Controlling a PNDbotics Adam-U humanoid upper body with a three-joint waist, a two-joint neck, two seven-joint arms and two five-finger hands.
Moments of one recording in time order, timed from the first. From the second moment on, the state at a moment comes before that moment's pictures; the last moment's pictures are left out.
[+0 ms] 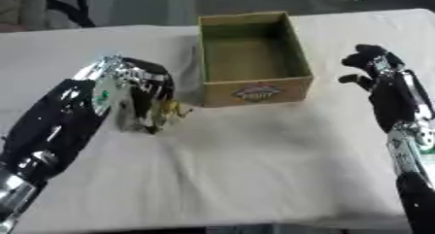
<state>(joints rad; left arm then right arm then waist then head) -0.92 0.37 -0.39 -0.93 -0.88 -0.17 -0.82 -0.40 -0.21 0.01 -1.49 -0.26 -0.12 0.07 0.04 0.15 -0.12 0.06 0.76</state>
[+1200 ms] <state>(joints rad) -0.96 0.40 -0.36 -1.02 -0.78 -0.14 -0.90 -0.40 -0.21 0.01 -1.49 -0.26 -0.12 0.07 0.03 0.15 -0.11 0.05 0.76</state>
